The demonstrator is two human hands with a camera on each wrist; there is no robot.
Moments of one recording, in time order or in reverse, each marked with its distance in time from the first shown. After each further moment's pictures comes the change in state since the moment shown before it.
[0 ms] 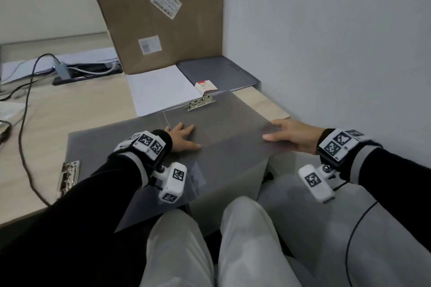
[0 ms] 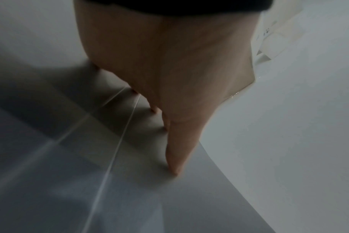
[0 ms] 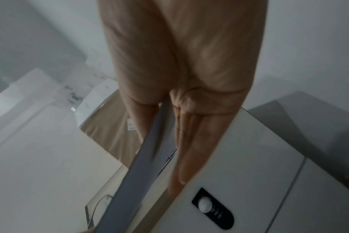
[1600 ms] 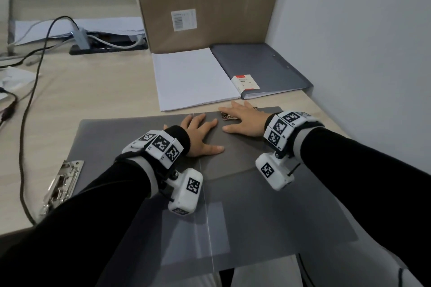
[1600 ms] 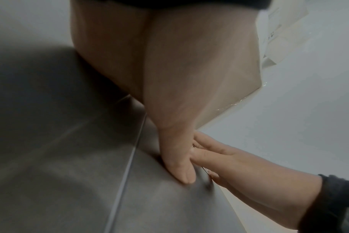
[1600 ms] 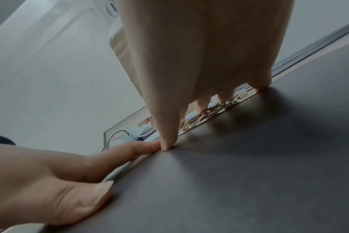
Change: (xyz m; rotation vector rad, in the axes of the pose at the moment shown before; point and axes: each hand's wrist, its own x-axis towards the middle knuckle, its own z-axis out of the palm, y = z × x) left_hand 0.071 -0.055 -0.006 -0.002 0.077 0.083; right_hand 0.187 -0.073 0.114 -1.237 -0.062 -0.063
